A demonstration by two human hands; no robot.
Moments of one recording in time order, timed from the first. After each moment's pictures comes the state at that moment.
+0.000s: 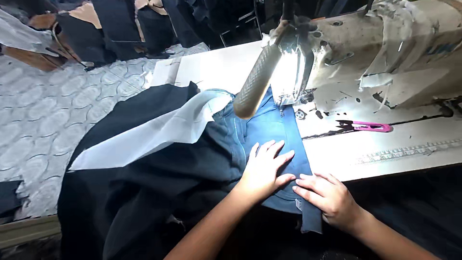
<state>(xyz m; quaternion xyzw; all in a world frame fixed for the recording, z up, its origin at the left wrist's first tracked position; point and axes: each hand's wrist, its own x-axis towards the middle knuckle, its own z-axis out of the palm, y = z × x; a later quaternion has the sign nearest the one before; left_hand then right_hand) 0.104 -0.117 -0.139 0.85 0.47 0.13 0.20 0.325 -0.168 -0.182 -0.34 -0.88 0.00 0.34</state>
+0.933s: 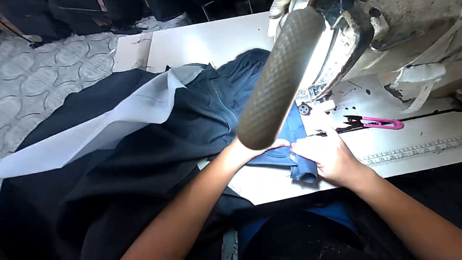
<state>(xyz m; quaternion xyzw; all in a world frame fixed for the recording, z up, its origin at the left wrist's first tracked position) 0.085 -0.018 -0.164 0.86 0.41 0.22 0.21 0.317 -0.080 -0.154 -0.35 -0.90 0.05 0.26</state>
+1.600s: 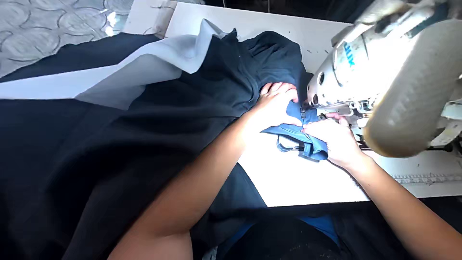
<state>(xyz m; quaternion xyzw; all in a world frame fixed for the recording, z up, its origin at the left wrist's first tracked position) 0.083 0.027 -0.099 0.81 0.49 0.13 0.28 0.313 -0.018 -0.156 -0.33 -0.91 0.06 0.25</state>
